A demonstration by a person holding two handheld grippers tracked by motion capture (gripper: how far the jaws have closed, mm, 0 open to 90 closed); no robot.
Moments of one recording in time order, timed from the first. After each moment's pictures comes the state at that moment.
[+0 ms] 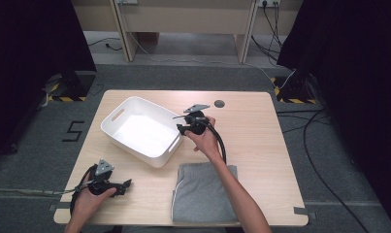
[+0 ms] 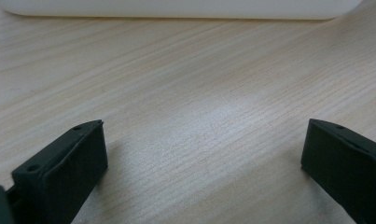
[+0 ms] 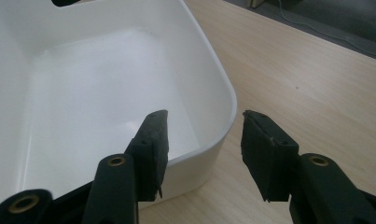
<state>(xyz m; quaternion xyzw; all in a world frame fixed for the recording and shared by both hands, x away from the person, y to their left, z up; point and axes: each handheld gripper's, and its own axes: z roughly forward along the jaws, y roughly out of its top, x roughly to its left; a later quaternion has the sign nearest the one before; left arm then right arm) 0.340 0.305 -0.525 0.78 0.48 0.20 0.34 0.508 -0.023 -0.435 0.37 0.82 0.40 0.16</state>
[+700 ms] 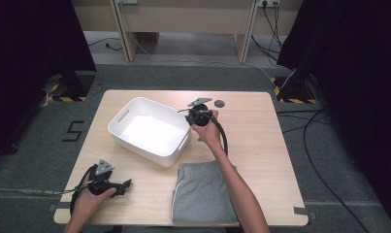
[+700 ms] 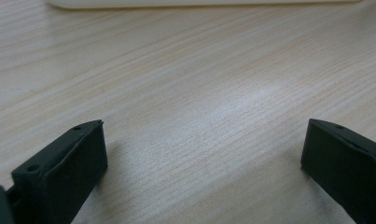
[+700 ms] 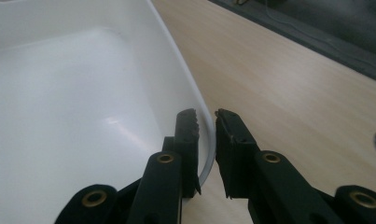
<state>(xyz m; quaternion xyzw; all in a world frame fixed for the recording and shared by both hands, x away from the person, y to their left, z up) 0.340 0.304 -0.526 0.78 0.48 0.20 0.34 0.548 -0.039 -0.441 0.36 0.83 0.37 0.19</state>
